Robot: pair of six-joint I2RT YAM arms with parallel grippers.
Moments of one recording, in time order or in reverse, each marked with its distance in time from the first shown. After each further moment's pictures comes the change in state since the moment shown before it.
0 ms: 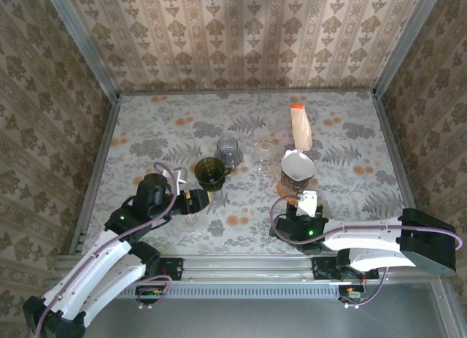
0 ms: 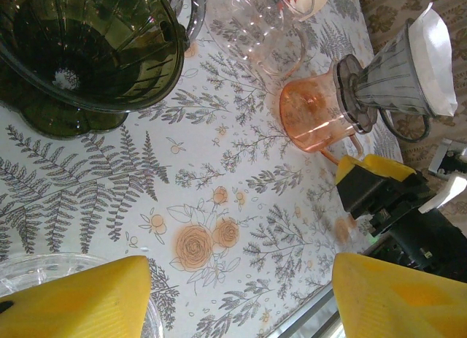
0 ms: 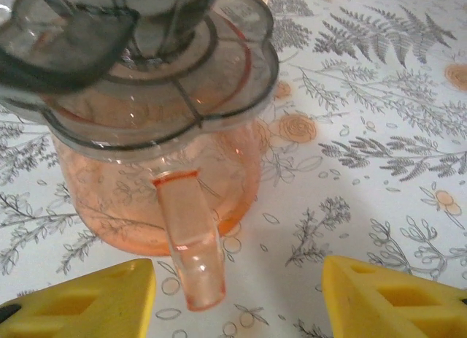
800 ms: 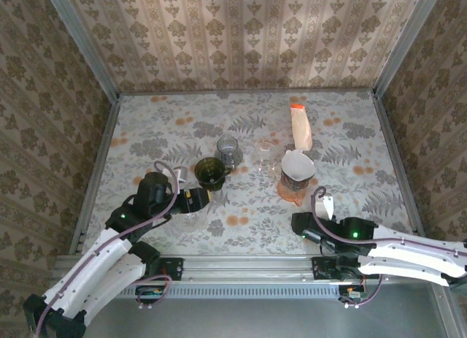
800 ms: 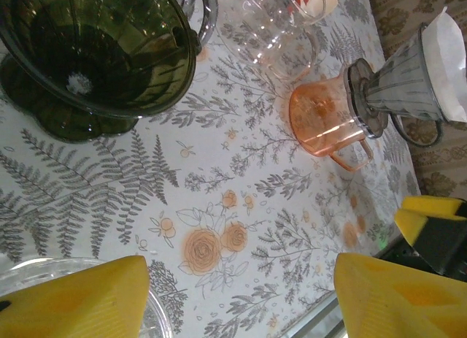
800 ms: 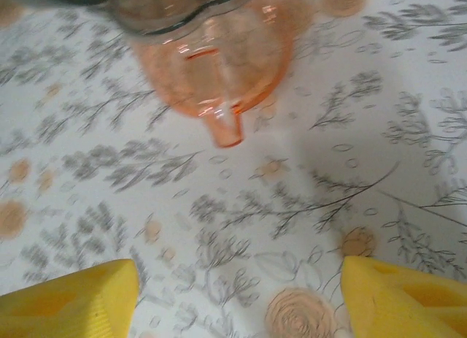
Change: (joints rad) left arm 0.006 0.020 0.013 -0.006 -0.026 0.011; right arm 0.014 -0.522 0.122 -0.459 -0.467 -0.004
